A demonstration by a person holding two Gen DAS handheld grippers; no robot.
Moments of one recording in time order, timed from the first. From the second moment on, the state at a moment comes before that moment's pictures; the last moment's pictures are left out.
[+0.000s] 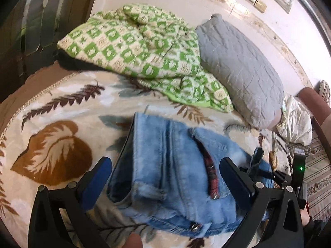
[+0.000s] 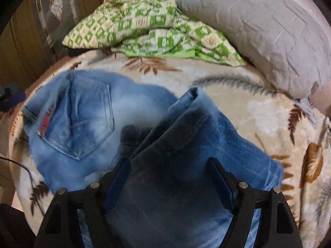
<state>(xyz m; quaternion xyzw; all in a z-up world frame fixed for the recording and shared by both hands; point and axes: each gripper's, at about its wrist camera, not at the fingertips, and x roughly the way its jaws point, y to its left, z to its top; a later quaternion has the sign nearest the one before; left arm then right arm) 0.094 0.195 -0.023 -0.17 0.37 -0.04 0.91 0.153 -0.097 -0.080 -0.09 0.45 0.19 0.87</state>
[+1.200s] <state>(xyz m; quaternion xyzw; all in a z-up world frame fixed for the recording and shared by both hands) 0.099 0.223 -0.092 -0.42 0.41 -0.01 0.81 0.080 -0.134 -0.014 0.02 0.35 0.23 0.91</state>
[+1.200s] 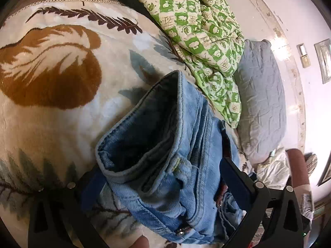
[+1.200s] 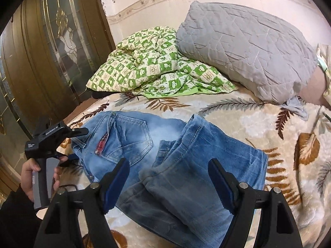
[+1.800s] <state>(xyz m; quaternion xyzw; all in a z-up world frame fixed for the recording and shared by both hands) 0.091 0.225 -0.080 -0.39 0.39 0.01 0.83 0.081 -0.140 -0.026 0.04 0.35 0.22 0.91</state>
